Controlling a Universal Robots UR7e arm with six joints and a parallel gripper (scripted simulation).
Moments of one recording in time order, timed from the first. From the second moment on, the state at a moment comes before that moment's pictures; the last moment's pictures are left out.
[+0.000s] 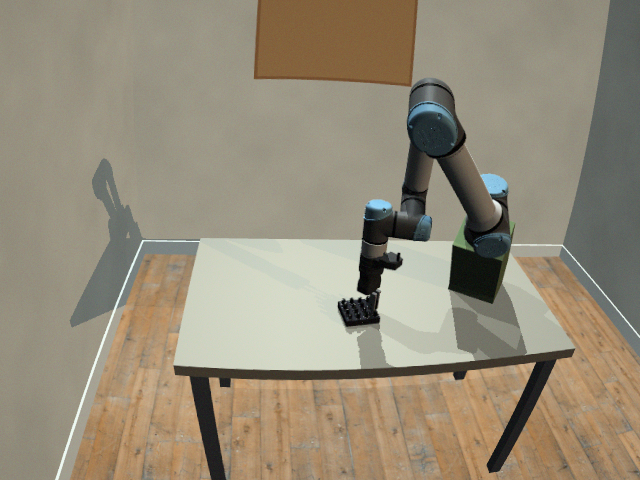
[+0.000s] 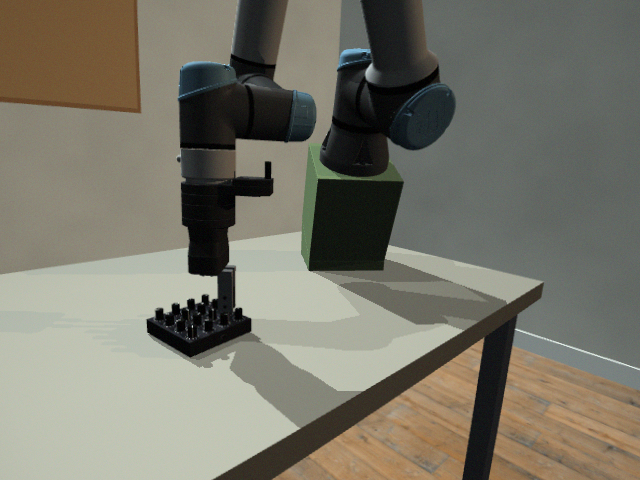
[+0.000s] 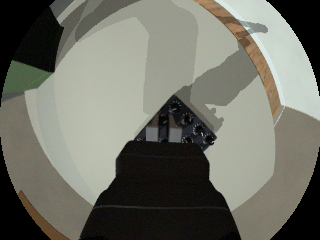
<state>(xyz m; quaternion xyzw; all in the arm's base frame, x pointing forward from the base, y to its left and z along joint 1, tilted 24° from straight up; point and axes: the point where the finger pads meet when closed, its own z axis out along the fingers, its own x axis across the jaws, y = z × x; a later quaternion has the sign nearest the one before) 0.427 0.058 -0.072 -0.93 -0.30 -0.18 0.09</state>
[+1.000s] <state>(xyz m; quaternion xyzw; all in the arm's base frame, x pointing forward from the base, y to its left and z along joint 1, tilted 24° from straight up) 0.427 0.058 -0.072 -0.81 -0.55 -0.20 0.03</state>
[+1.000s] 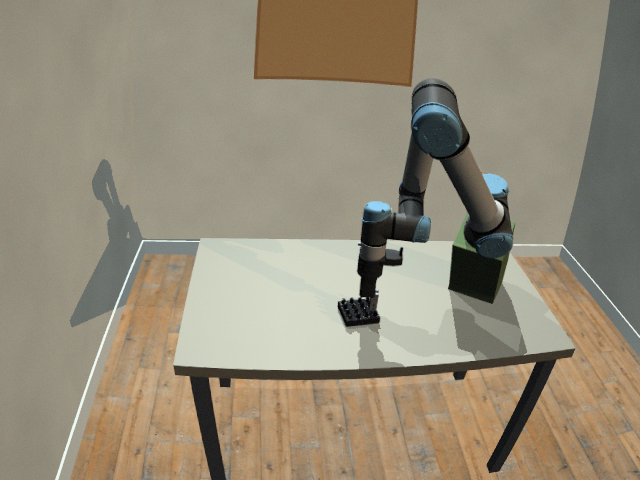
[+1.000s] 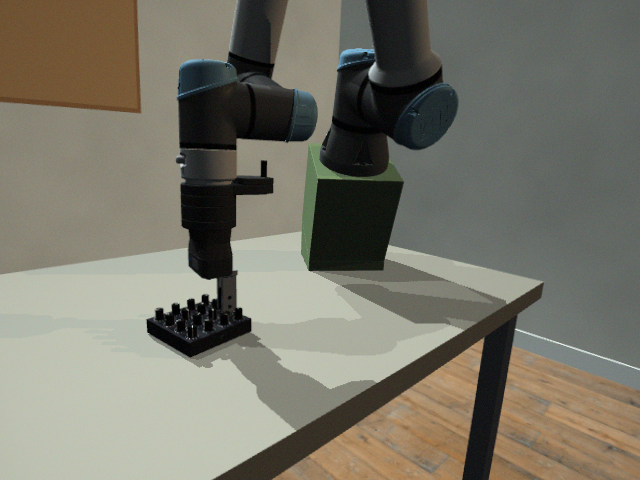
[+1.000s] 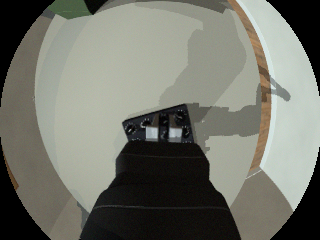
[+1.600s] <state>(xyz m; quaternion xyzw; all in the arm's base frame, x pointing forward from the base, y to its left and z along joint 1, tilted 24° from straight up) 0.427 0.058 -0.072 -0.75 -0.63 -0.20 0.01</state>
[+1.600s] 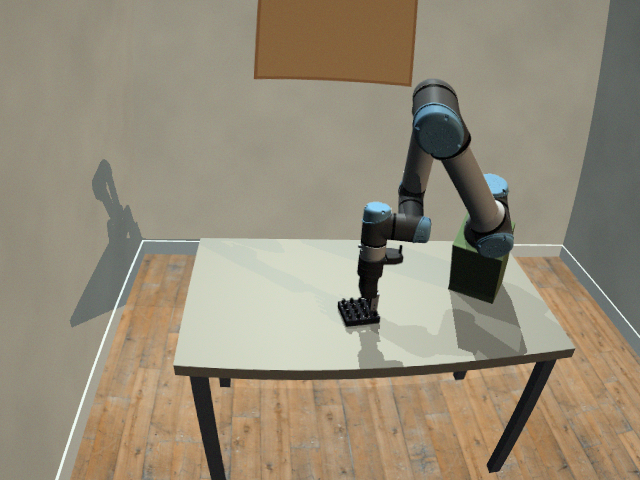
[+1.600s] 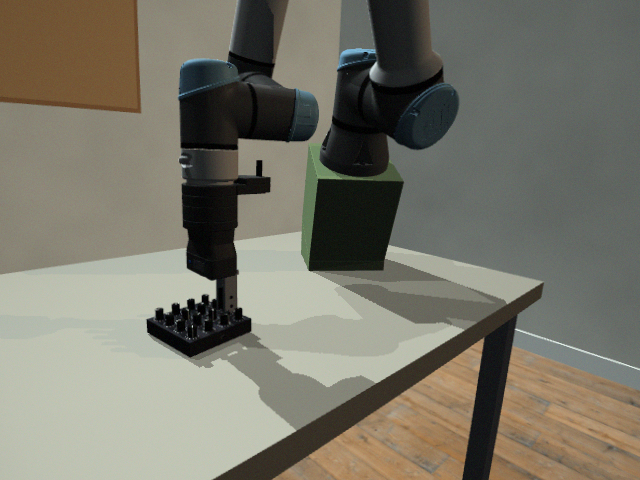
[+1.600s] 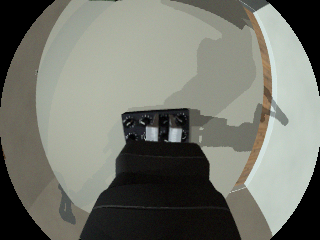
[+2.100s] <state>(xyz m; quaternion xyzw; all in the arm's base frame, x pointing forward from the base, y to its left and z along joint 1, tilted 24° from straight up) 0.427 0.057 -0.072 -0.73 -0.65 -0.21 0.01</state>
